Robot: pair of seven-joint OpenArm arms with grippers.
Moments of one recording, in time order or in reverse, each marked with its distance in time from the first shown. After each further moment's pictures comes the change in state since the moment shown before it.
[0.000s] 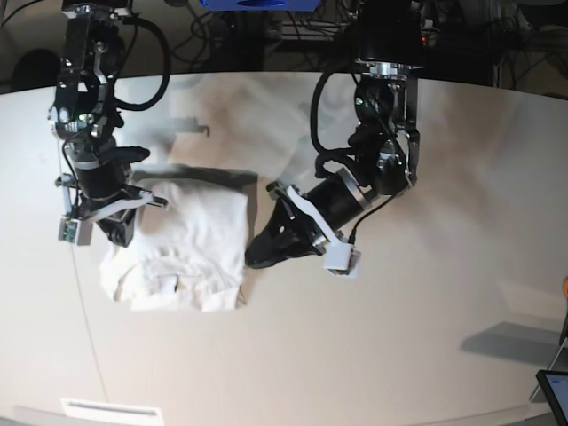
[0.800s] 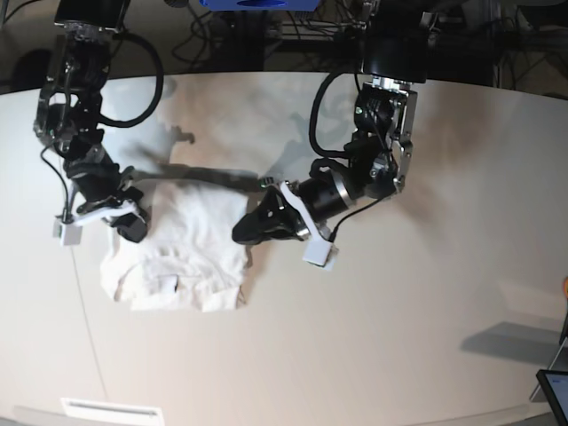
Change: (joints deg) left arm -3.0 -1.8 5.4 -11.0 -4.2 0.0 5.2; right arm 4.3 0.2 8.5 -11.6 24.4 2.2 -7.6
